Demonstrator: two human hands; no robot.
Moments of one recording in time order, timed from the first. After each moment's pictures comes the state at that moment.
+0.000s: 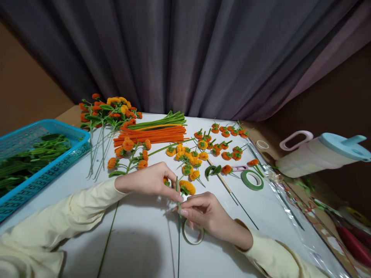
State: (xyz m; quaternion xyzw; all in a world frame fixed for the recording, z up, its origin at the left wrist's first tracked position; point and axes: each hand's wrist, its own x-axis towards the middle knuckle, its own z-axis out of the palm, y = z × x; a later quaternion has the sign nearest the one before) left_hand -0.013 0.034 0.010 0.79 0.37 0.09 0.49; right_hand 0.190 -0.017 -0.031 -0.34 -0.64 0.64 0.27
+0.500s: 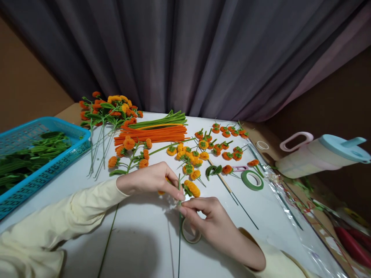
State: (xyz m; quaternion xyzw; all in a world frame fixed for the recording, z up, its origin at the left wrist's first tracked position) left_hand -0.008 0.031 0.017 0.66 0.42 0.08 0.62; right_hand 0.183 -0.029 -0.014 -0.41 -0.71 0.51 0.26
